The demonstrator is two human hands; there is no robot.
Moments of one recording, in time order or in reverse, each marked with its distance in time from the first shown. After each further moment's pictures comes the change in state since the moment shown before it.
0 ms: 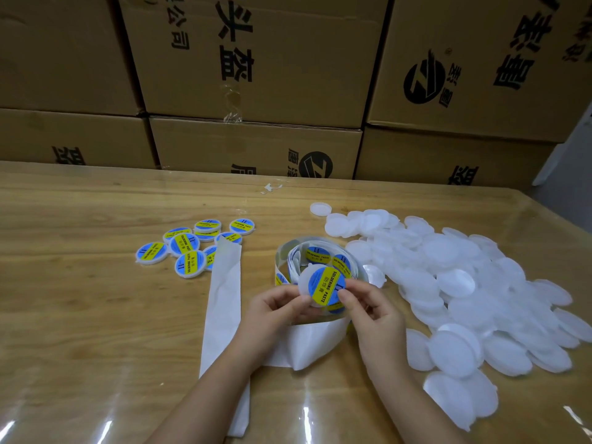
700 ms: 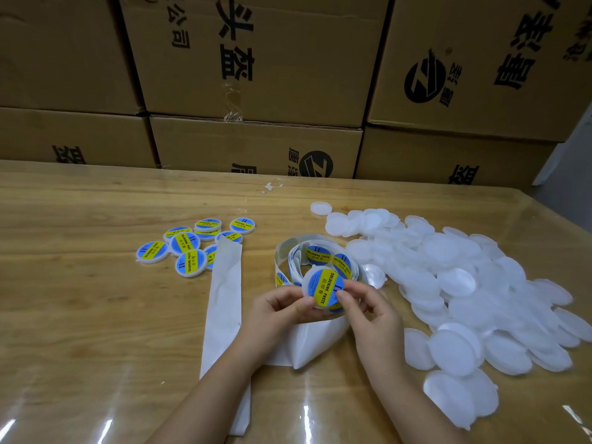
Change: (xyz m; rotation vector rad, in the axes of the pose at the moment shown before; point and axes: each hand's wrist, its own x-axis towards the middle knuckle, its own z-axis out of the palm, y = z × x) left_hand -0.001 0.003 0.006 -0.055 -0.022 -0.018; right_hand -0.001 0.005 0.000 -0.172 -0.002 -0.054
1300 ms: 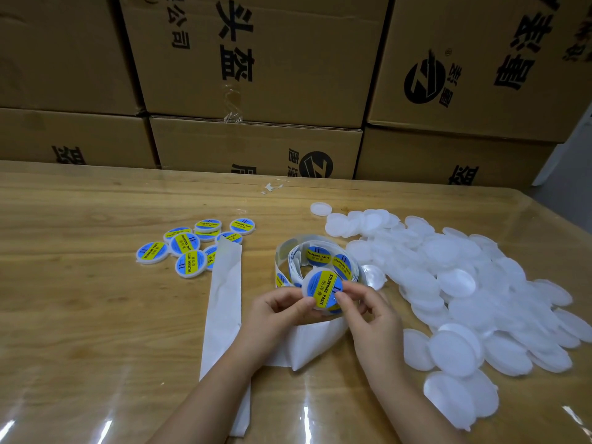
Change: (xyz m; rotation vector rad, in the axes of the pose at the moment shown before) left_hand 0.000 -0.003 -0.003 0.076 0.030 0.038; right_hand 0.000 0.004 0.001 -0.076 0.011 -0.068
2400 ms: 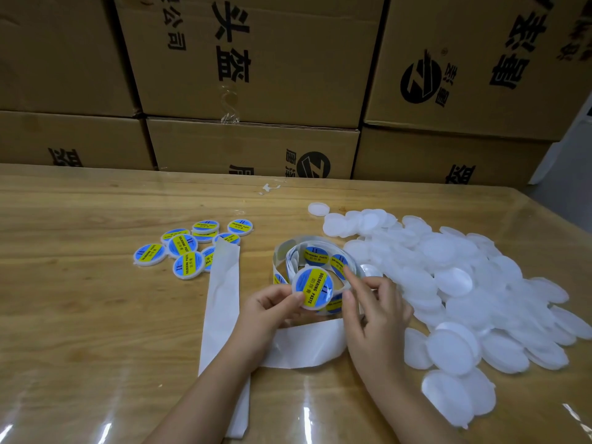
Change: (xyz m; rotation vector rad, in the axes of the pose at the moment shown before) left_hand 0.001 0.001 -0.008 0.095 0.059 -0.078; right_hand 0.000 -0.002 0.001 -0.504 0.173 -0.347
